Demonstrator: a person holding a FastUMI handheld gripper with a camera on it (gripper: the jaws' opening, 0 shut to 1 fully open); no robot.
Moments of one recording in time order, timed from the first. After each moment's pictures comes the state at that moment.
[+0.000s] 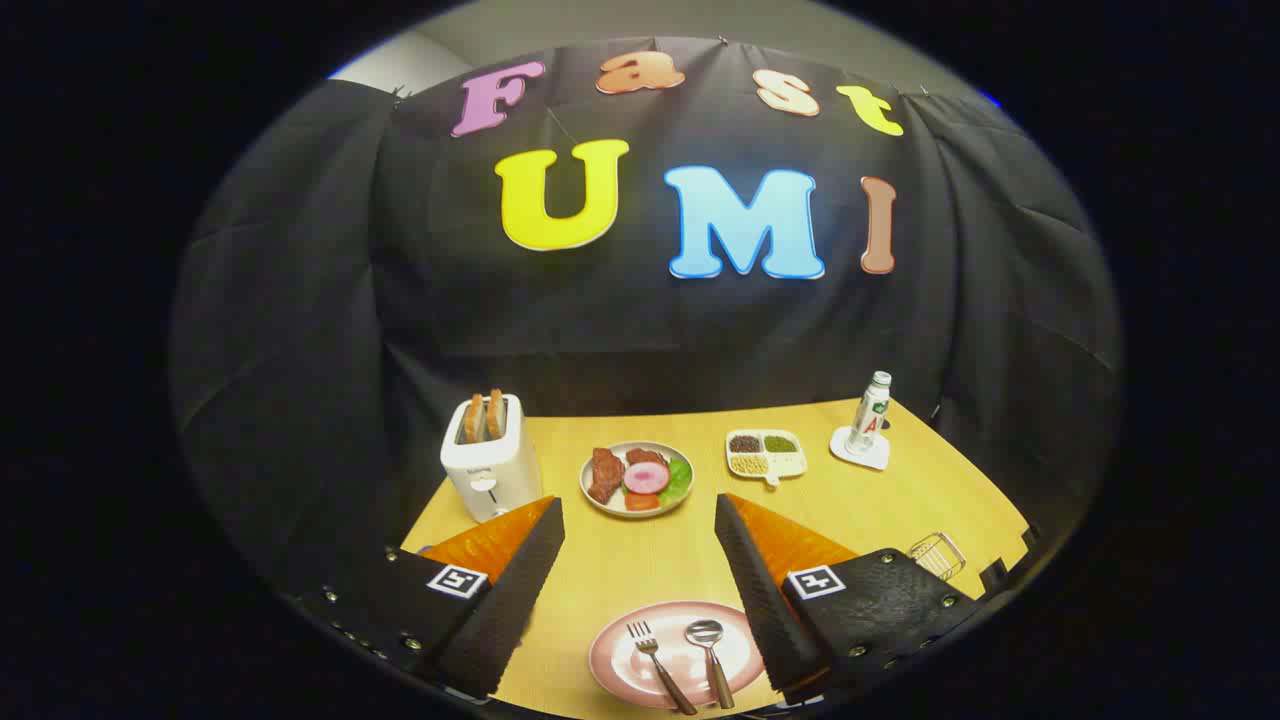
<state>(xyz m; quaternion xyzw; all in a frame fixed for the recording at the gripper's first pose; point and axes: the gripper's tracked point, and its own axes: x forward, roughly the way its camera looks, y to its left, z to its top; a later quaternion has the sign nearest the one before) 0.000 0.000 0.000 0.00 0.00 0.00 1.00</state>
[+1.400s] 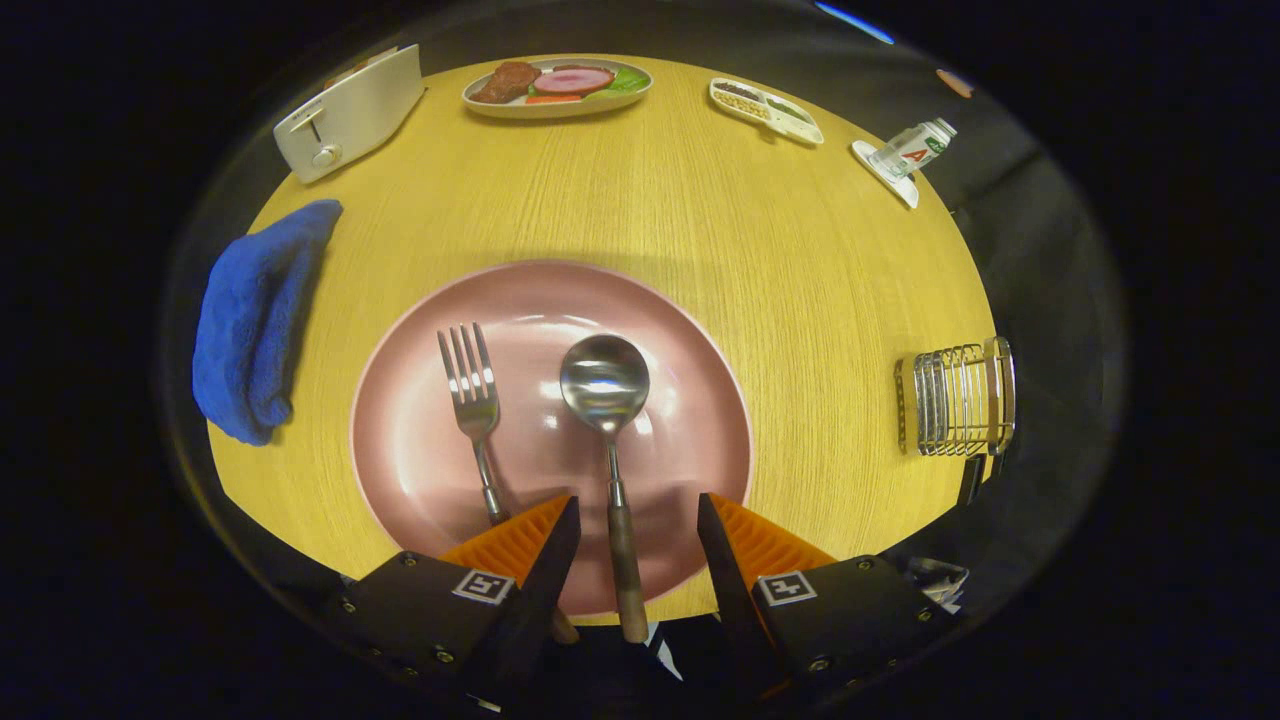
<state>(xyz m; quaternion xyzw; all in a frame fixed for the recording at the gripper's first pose) 0.038 -0.080 -0.266 -0.09 0.47 -0.07 0.87</state>
